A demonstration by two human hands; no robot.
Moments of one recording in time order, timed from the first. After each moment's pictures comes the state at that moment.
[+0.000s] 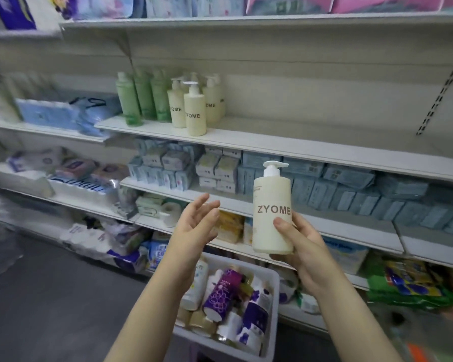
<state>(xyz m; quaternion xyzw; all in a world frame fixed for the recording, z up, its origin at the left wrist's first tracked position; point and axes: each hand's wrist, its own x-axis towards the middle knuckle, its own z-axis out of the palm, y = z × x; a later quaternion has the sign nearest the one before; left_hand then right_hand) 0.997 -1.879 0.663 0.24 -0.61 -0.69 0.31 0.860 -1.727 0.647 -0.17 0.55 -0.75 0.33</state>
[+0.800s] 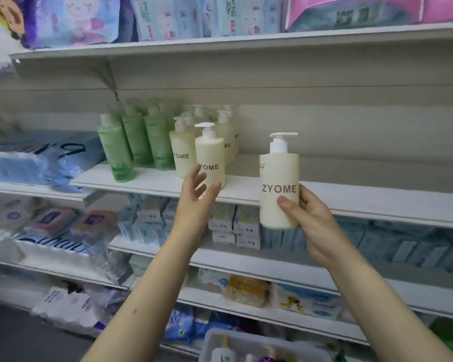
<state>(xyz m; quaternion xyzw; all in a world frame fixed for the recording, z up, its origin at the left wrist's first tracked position) 0.829 -2.146 0.705 0.20 -0.67 -0.62 0.36 0.721 -1.966 0.694 -0.27 0.59 -0.74 0.19</state>
